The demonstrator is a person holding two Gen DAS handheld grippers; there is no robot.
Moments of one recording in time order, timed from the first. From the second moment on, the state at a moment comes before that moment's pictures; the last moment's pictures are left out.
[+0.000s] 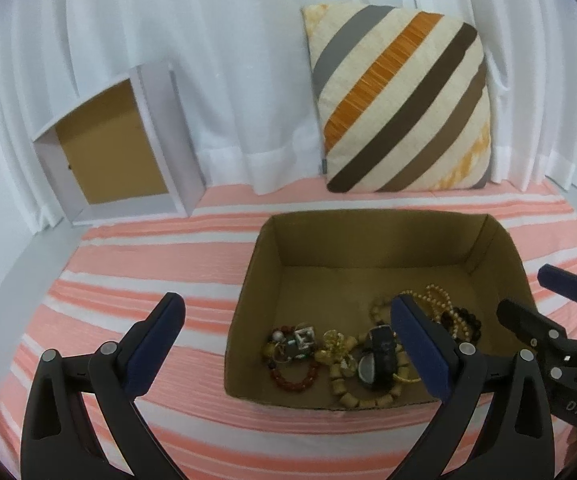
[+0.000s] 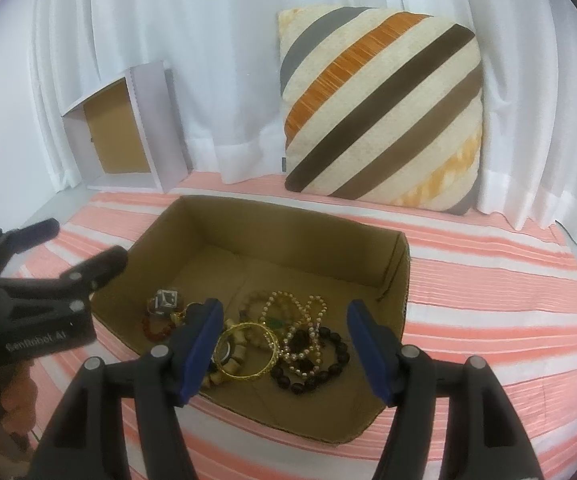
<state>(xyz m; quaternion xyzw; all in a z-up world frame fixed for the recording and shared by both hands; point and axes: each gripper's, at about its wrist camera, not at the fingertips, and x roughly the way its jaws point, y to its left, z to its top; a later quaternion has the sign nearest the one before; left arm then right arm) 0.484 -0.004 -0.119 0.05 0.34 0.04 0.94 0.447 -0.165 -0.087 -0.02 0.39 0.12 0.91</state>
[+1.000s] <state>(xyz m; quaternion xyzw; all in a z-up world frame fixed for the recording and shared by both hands) 0.379 0.002 -0.057 0.01 0.35 0.03 0.94 0.355 -0.167 -0.014 -0.01 0.39 0.09 0.92</state>
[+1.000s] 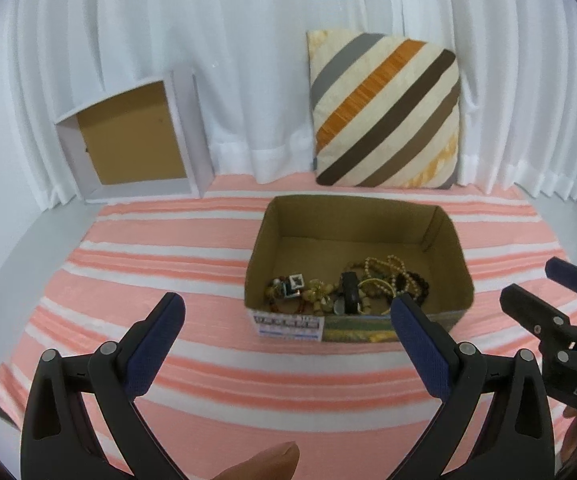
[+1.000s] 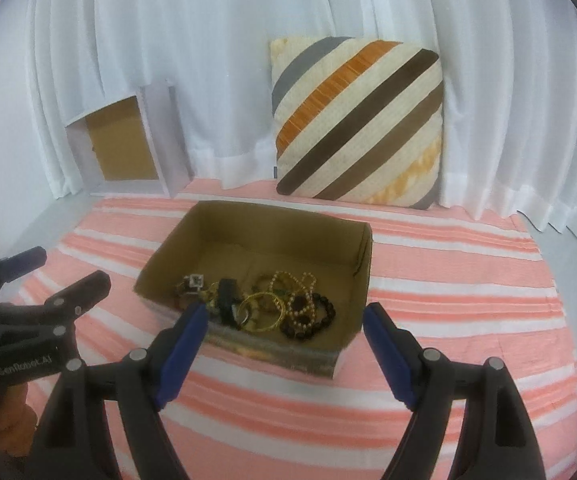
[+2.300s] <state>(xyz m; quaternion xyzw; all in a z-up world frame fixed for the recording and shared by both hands) 0.260 0.003 -0.011 0.00 0.32 0.03 0.95 0.235 -0.165 0.048 -0.02 0.37 0.10 0.92</state>
